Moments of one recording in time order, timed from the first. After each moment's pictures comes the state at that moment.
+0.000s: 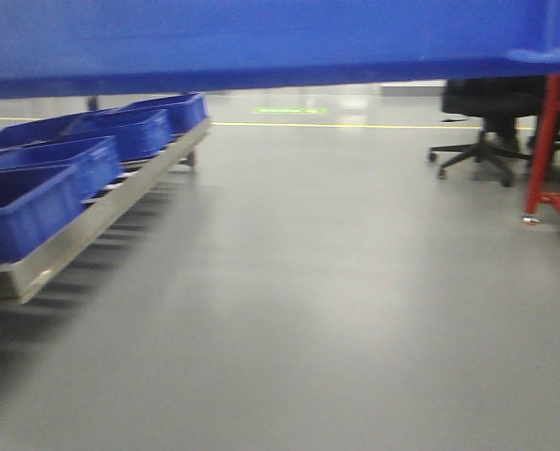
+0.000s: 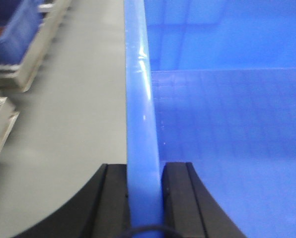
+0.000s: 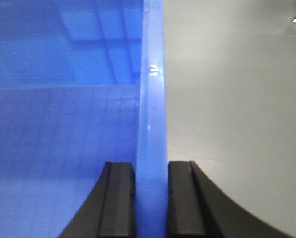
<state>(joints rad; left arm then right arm) -0.56 1.32 -1.56 0.53 1.03 -0.66 0.86 1.38 -1.61 -0.54 1.04 0.71</state>
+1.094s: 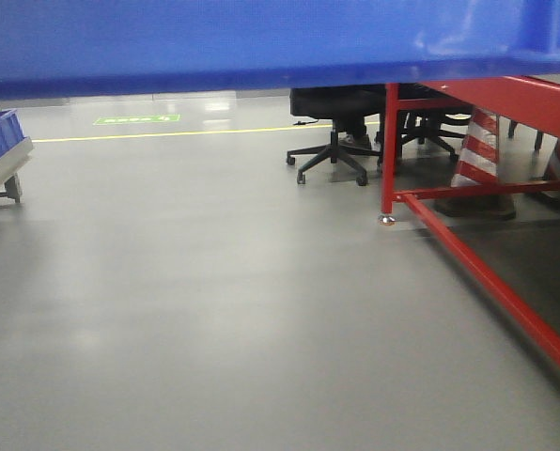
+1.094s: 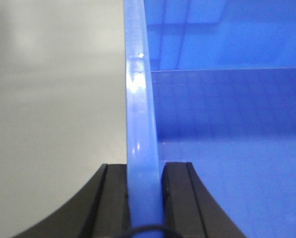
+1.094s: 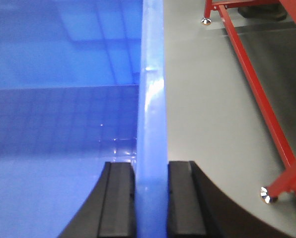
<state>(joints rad) -0.56 1.32 -1.56 0.53 1.03 -0.66 0.86 1.38 -1.61 -0.54 1.04 0.71</state>
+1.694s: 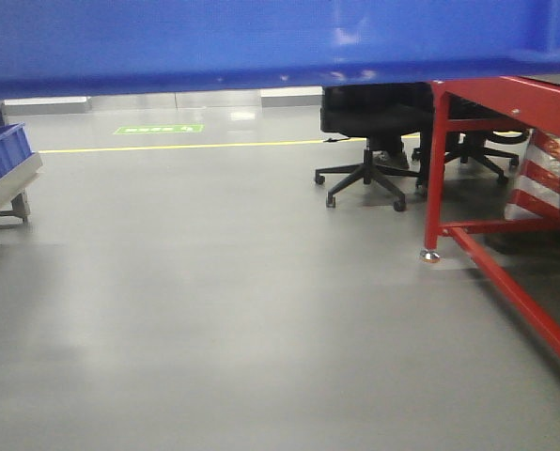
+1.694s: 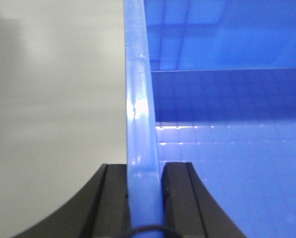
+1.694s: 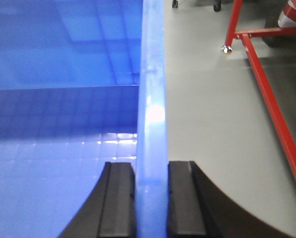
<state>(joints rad) -0.56 1.32 -1.56 0.53 1.03 -0.66 0.86 1.38 -1.61 -0.54 1.04 0.71</state>
